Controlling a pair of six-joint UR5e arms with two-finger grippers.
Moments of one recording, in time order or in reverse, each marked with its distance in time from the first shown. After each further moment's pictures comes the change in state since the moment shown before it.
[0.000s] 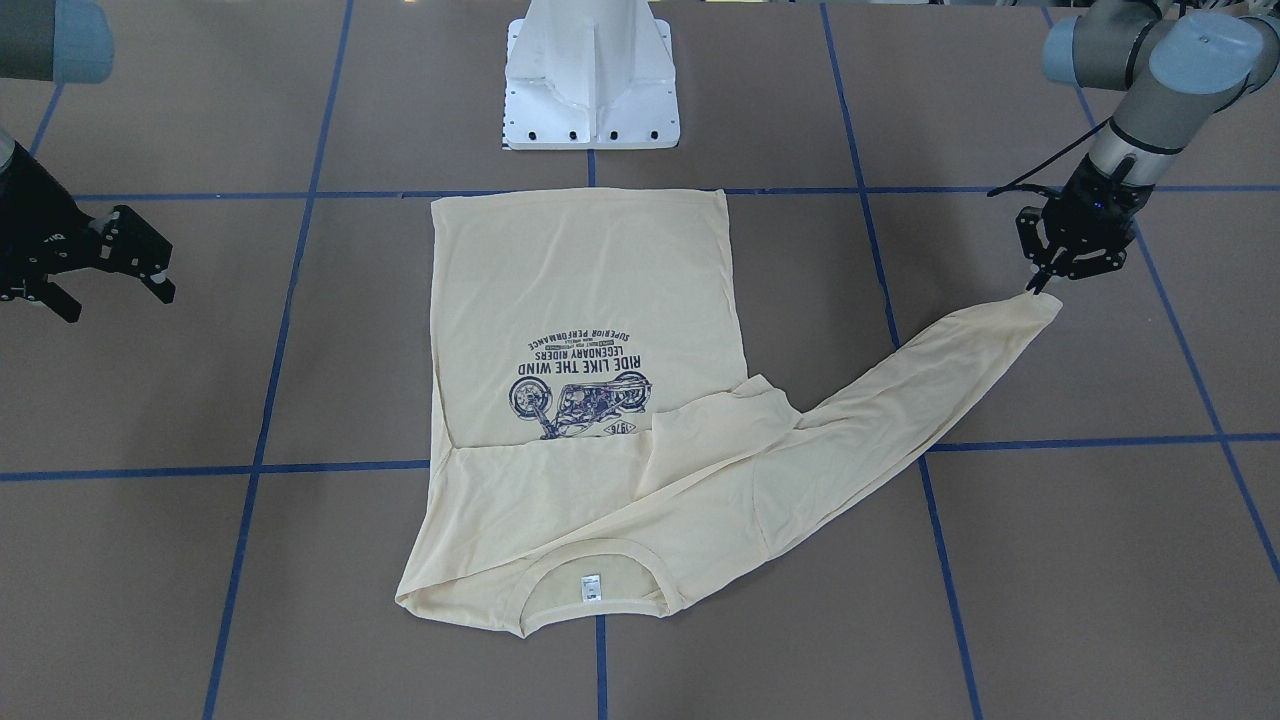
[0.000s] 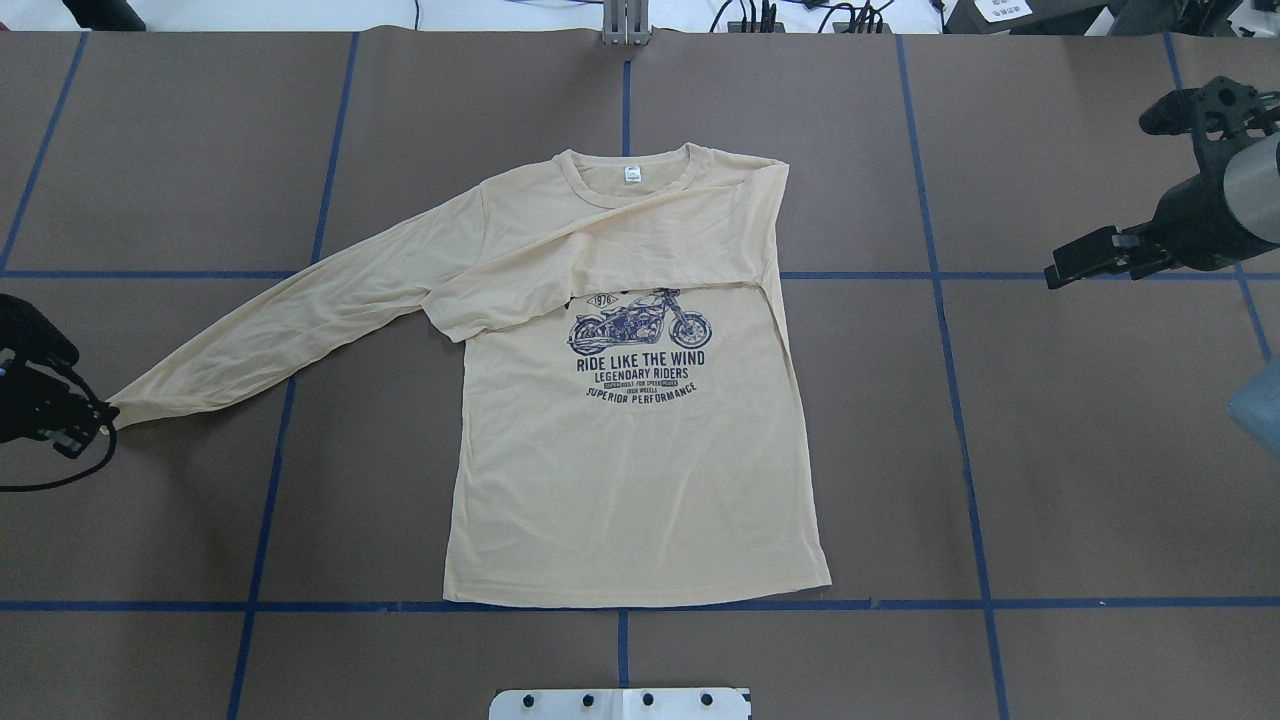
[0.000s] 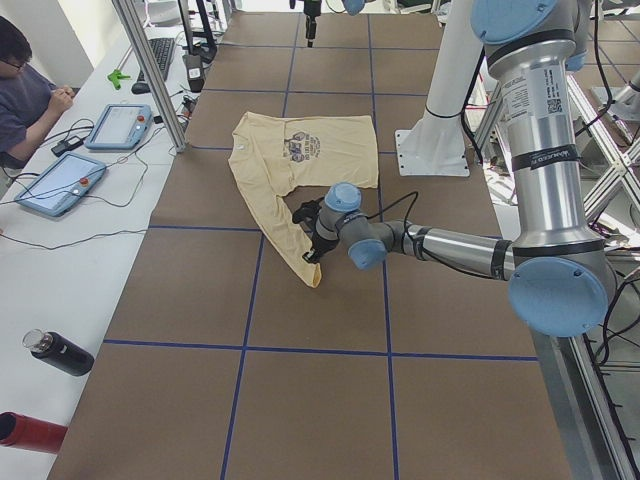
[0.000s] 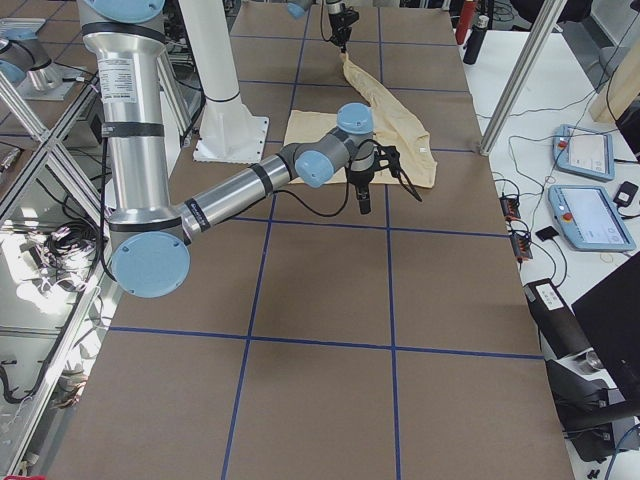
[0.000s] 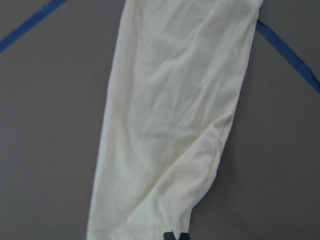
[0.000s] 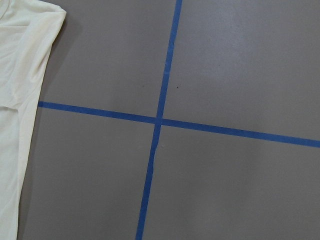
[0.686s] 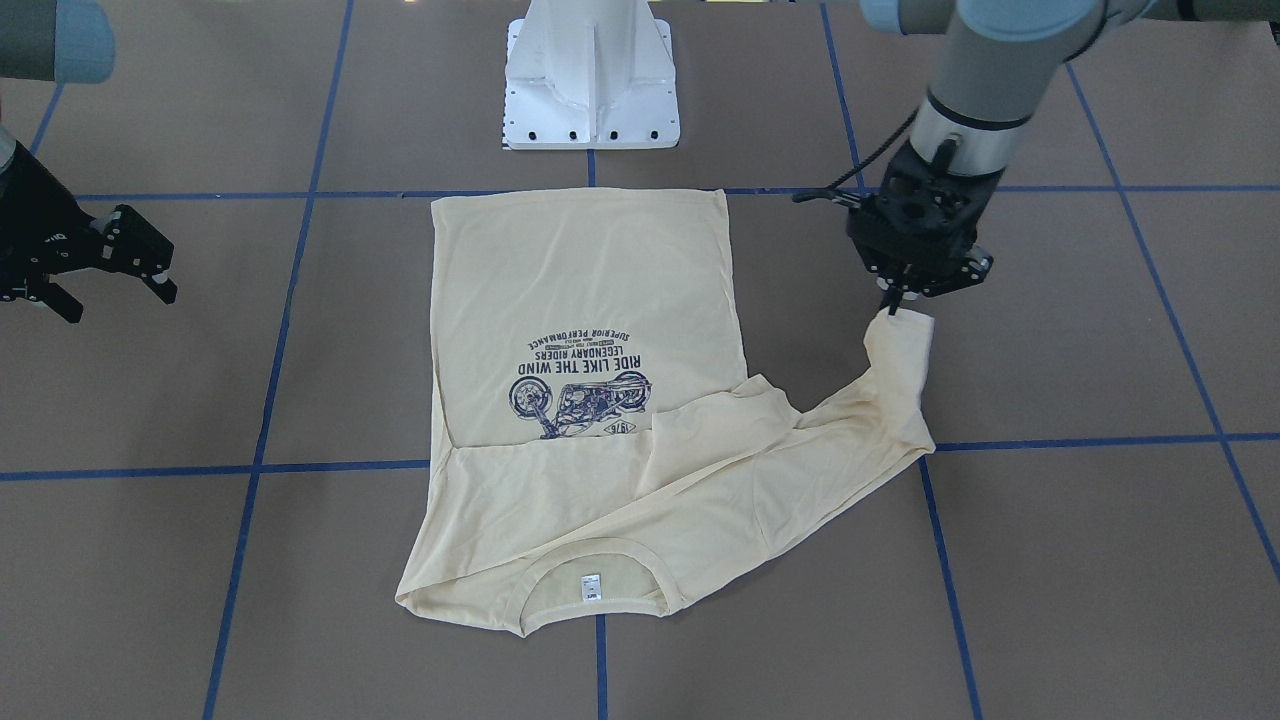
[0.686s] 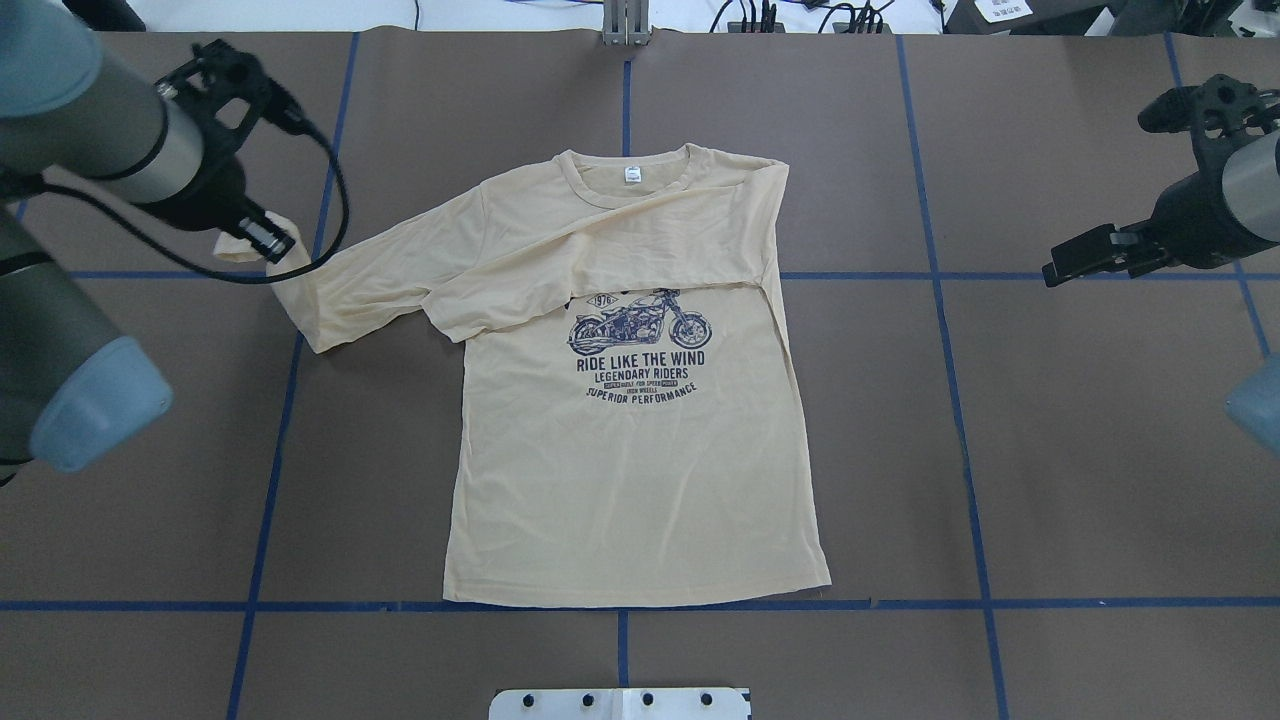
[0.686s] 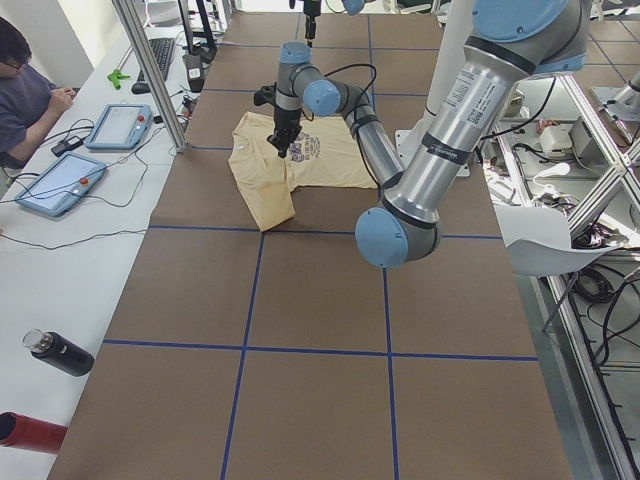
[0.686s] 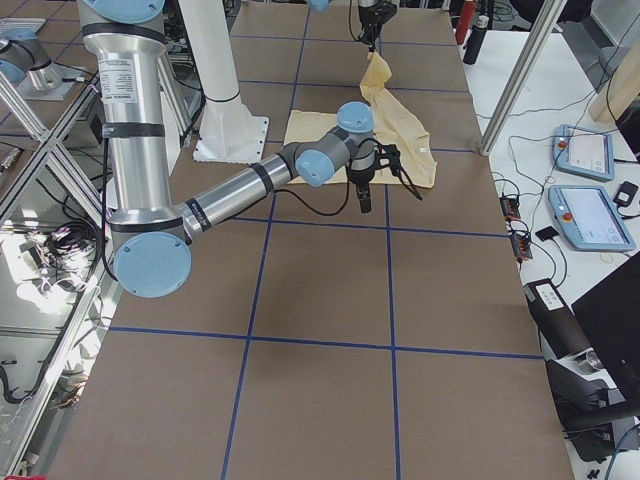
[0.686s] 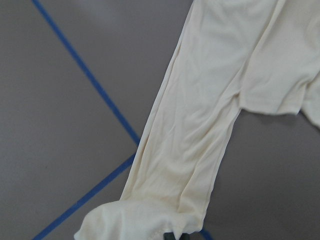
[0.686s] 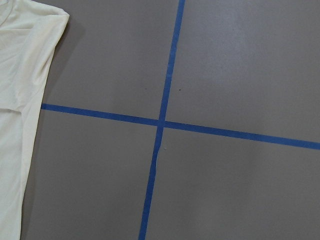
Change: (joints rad) left arm 0.012 -0.786 -0.037 0.934 -0.006 -0.050; right arm 0.000 0.007 0.000 -0.001 -0.001 0.003
